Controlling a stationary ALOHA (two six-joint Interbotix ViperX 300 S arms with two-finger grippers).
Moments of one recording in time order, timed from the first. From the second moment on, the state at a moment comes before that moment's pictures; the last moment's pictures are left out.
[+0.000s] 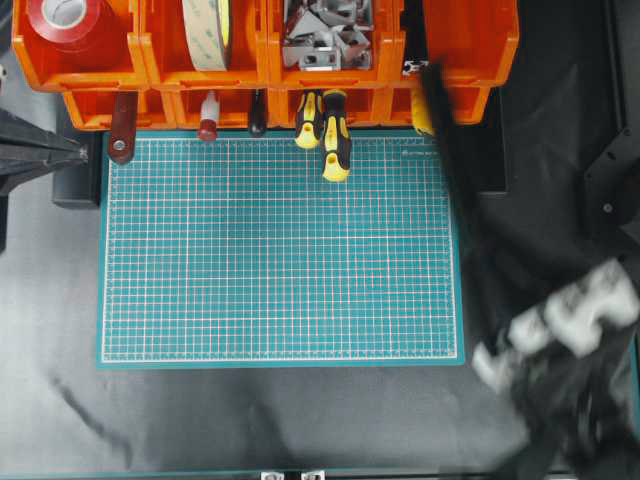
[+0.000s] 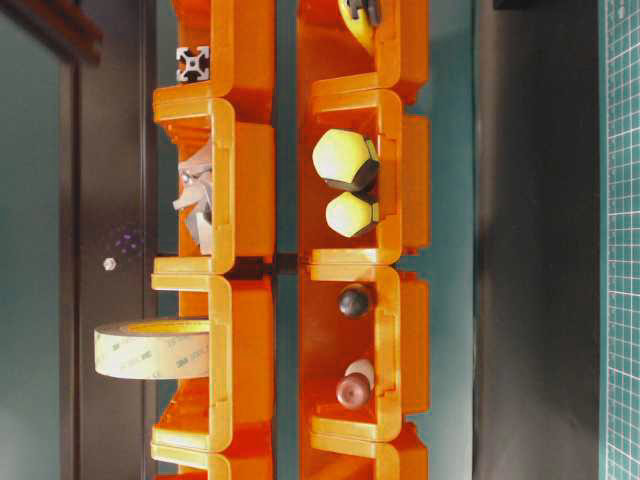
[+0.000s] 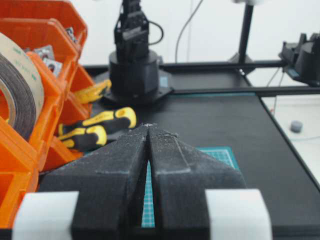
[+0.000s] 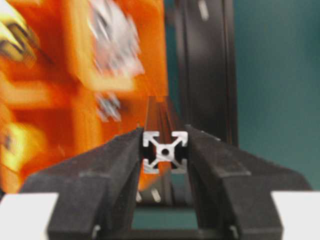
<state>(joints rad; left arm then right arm) -0.03 -0.96 1.11 0.03 -0.19 -0.02 0.87 0.04 0.14 -1.35 1.83 0.35</state>
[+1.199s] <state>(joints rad) -0.06 -1.04 1.09 0.03 -0.17 -0.07 0.65 0.21 0.36 -1.06 1.05 0.19</state>
